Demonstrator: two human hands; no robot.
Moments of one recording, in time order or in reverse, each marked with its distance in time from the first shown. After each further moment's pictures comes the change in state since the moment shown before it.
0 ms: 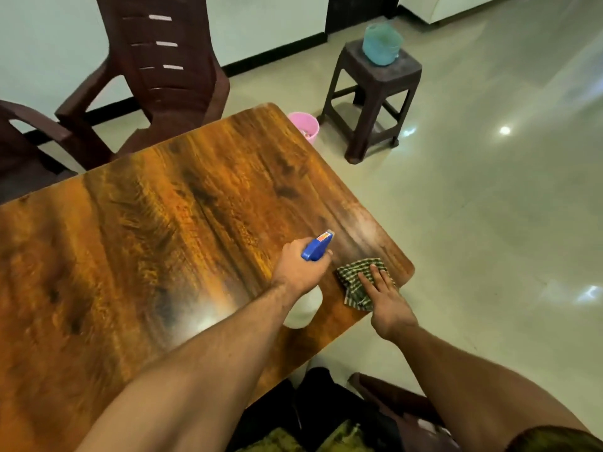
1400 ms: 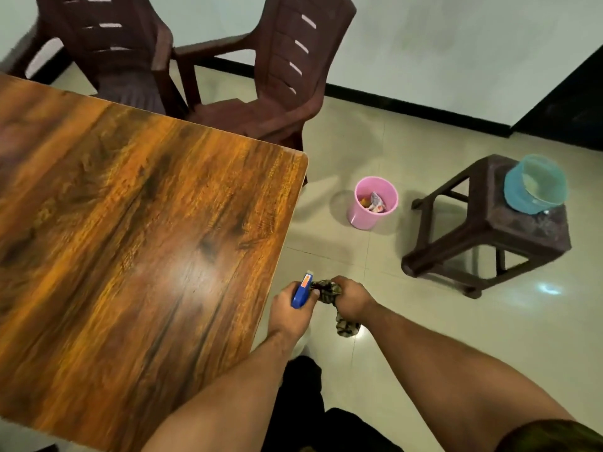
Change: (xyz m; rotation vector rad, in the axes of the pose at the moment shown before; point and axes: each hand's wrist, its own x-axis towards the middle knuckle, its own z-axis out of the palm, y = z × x) left_hand 0.339 0.078 0.230 -0.343 0.861 -0.425; right_hand 0.441 0.073 -0.269 0.016 -0.446 -0.507
